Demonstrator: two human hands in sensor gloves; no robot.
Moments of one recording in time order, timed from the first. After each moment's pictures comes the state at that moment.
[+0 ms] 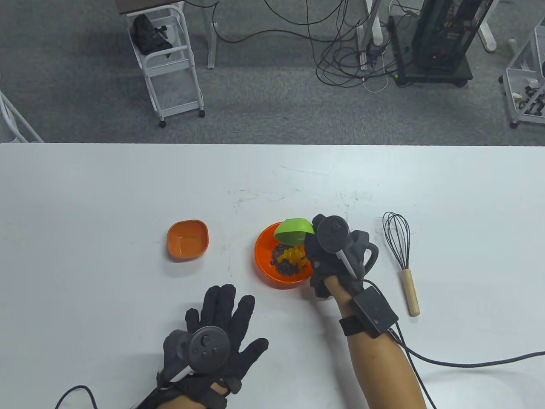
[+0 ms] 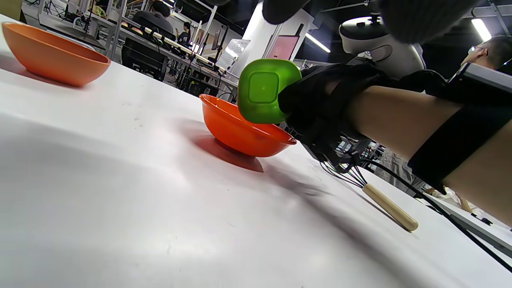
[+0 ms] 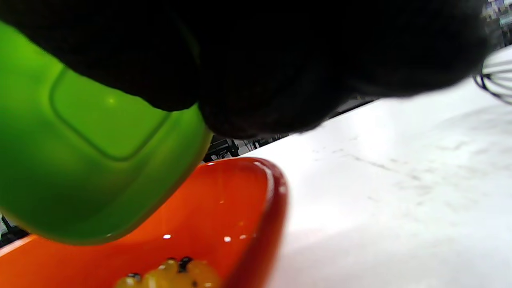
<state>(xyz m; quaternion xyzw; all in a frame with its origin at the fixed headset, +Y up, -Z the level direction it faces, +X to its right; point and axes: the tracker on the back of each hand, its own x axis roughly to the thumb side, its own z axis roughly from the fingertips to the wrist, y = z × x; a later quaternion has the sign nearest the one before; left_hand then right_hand) -0.150 -0.697 -0.128 -0.07 -0.16 0.22 0.96 0.116 -0.715 -0.324 -0.07 -0.08 0.96 0.24</state>
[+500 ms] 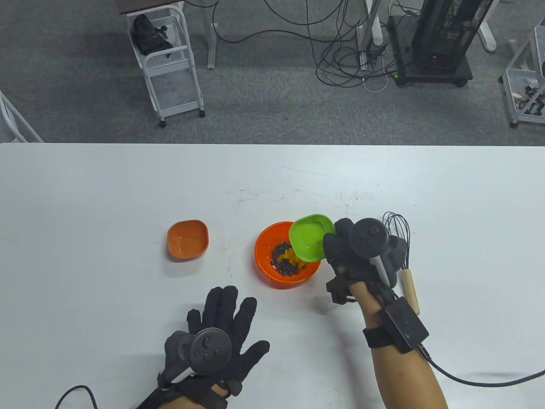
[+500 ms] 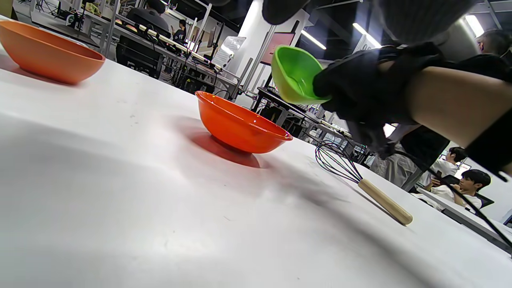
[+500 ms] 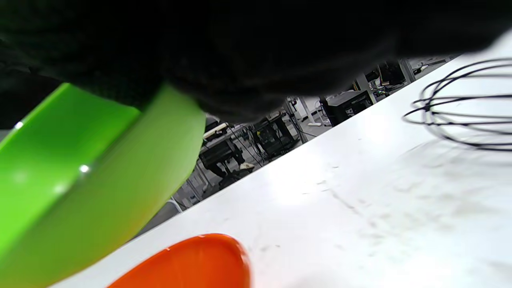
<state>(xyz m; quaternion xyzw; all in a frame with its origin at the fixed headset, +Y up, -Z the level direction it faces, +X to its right) -0.147 -0.699 -0.126 -0.08 -0.17 0.21 0.96 0.162 -0.679 -0.293 -0.07 -0.08 0.96 0.27</state>
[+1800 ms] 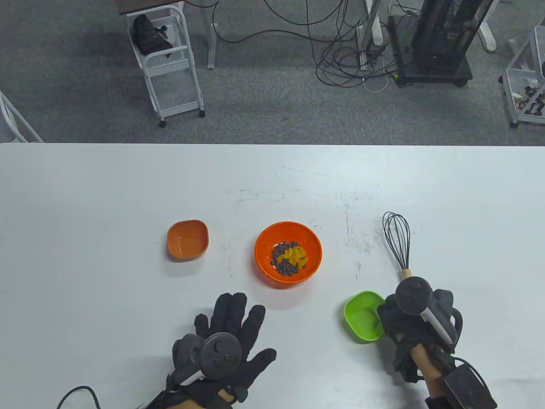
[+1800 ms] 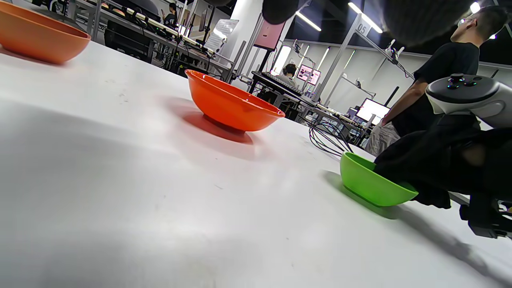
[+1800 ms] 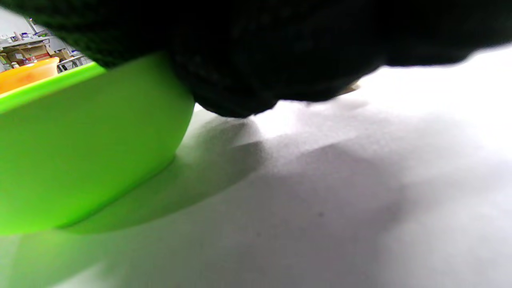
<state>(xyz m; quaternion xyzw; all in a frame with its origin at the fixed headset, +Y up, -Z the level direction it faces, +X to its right) -0.135 -0.706 -0.120 -0.10 -0.19 0.20 0.96 0.256 -0.751 -0.205 -0.08 0.12 0.98 0.15</state>
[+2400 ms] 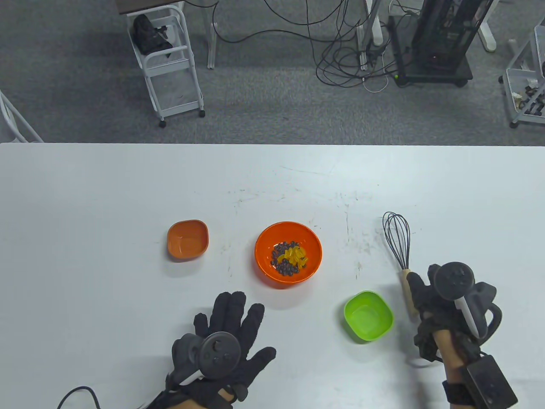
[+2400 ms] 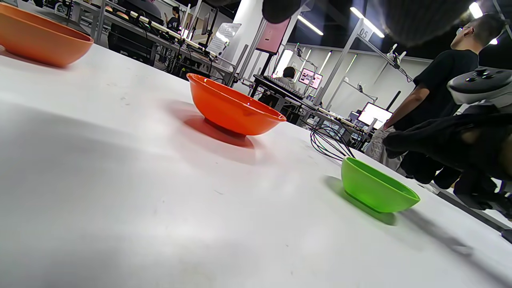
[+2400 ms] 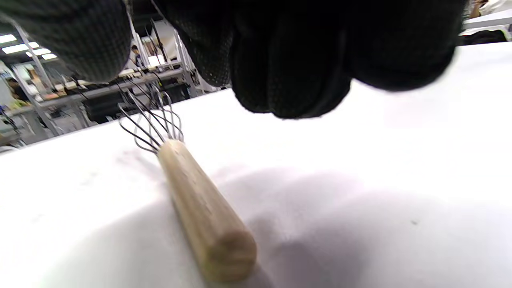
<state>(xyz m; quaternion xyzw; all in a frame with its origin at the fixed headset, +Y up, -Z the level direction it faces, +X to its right) -0.136 -0.706 -0.122 -0.09 -0.18 0.20 0.96 0.311 -0.717 -0.225 -0.23 0.03 0.96 0.13</state>
